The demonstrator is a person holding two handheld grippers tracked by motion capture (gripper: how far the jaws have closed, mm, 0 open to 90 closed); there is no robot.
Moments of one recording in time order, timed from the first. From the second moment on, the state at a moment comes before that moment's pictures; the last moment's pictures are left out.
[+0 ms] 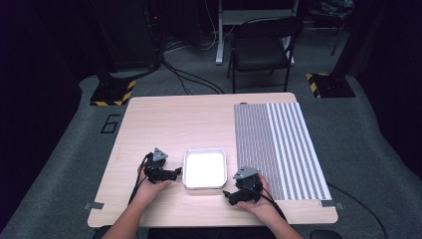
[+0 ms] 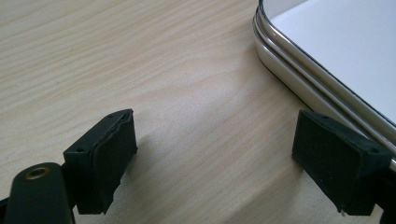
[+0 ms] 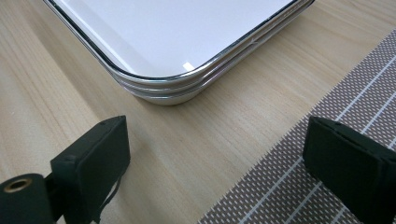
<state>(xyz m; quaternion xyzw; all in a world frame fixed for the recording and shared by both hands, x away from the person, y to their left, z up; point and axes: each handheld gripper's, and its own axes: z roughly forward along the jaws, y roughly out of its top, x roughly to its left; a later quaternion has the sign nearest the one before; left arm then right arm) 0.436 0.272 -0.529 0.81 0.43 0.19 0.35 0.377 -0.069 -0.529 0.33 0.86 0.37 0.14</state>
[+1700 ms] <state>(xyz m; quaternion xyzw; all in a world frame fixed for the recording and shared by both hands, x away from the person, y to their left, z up) 0.429 0.281 -0.509 0.78 0.49 0.16 0.36 0.365 -0.079 -0.510 0.37 0.84 0.38 0.14</state>
